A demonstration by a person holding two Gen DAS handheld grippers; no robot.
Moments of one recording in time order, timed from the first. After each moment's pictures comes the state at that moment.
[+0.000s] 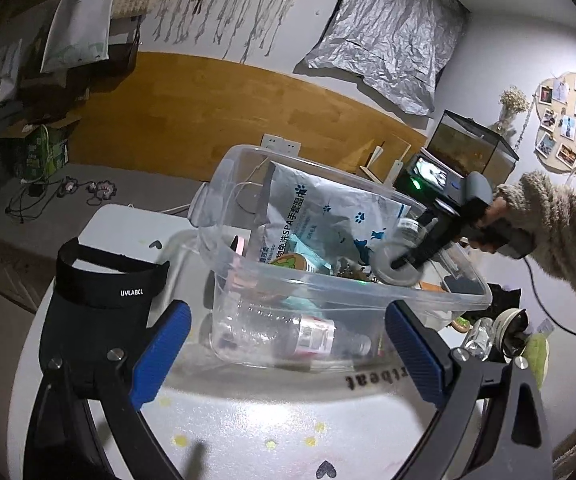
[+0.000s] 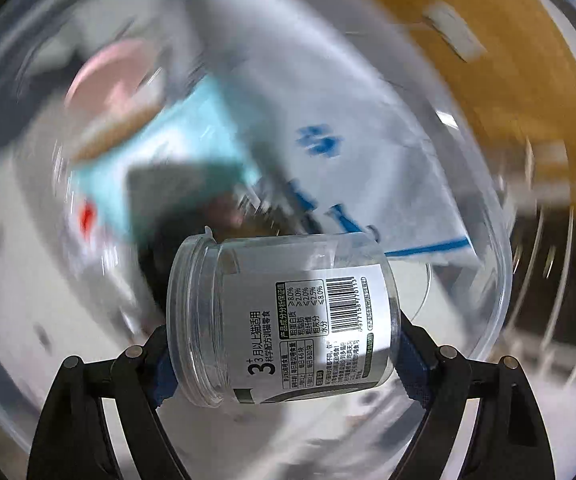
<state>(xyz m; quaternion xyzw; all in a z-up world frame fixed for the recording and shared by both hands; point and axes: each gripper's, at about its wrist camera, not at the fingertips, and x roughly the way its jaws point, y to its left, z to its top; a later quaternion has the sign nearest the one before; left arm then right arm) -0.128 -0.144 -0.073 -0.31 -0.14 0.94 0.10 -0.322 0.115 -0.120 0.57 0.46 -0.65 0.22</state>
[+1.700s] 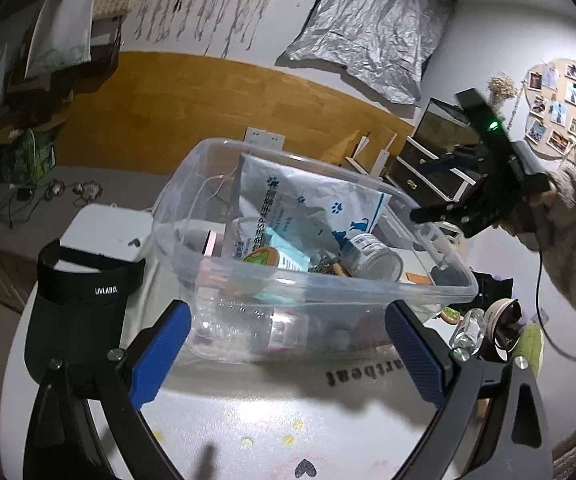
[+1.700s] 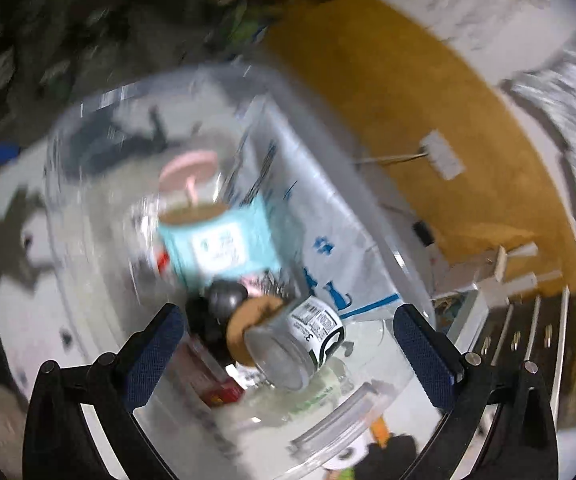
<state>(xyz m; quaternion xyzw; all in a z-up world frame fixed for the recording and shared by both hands) -0.126 -0.110 -0.061 -0.31 -0.12 0.94 0.12 -0.261 0.138 0.014 0.39 0.35 -0.80 0.29</state>
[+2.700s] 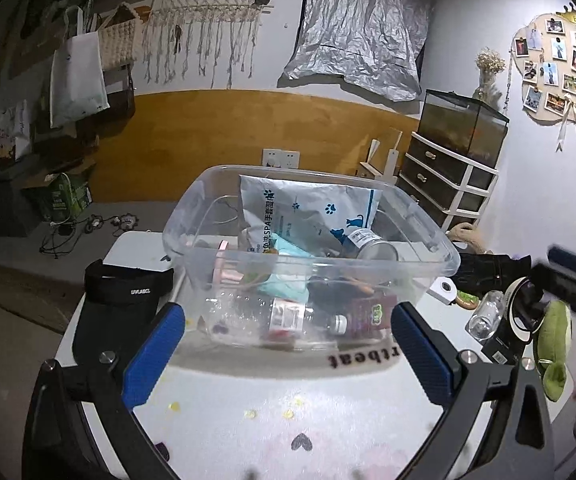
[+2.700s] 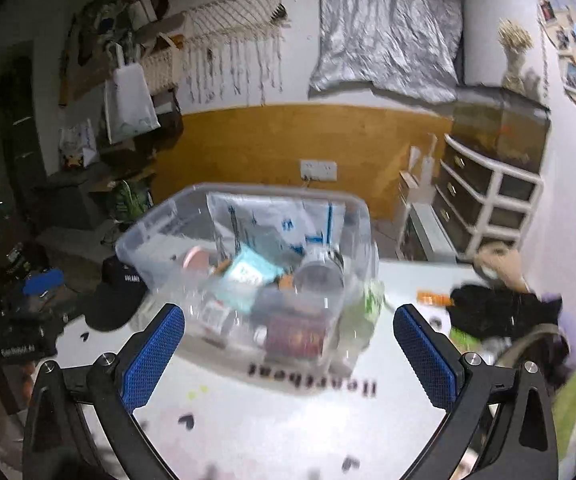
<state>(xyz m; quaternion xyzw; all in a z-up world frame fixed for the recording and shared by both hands) -0.047 -0.056 -0.034 -0.28 -0.05 0.96 0.05 -0.047 0.201 -0.003 0.31 0.02 -0.94 0.11</state>
